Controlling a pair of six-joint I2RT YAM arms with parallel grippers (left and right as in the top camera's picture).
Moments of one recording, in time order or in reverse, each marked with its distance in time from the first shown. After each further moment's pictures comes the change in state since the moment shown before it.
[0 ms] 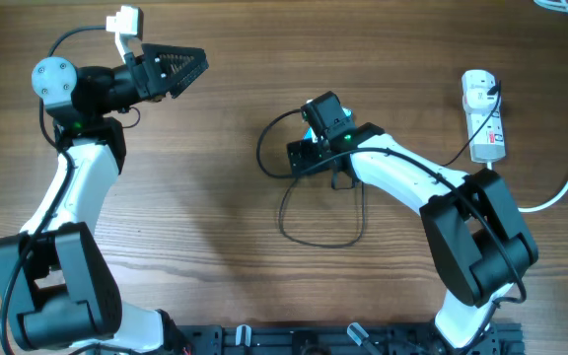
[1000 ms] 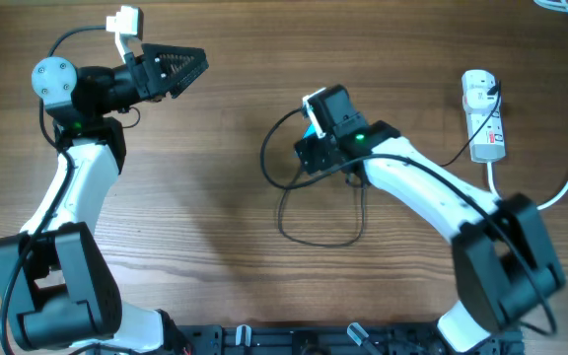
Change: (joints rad) left arm 0.000 0.000 0.000 0.000 0.000 0.000; right arm 0.000 -0.148 0.000 -0.041 0.135 -0.238
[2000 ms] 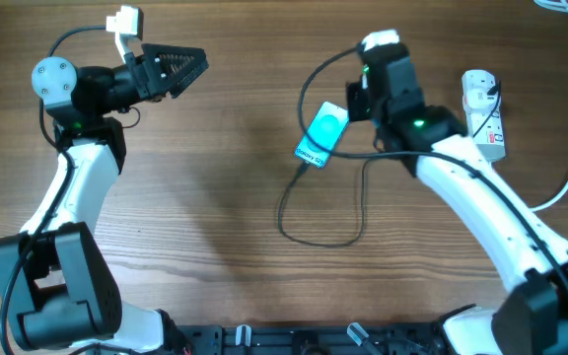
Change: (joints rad) left arm 0.000 0.000 0.000 0.000 0.000 0.000; right arm -0.150 -0.193 0.087 0.040 0.087 0.153
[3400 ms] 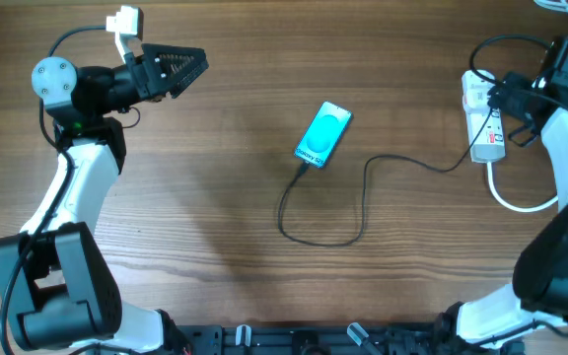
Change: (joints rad) left arm 0.000 0.000 0.000 0.000 0.000 0.000; right arm -0.717 0.196 0.075 -0.167 -0.049 0.060
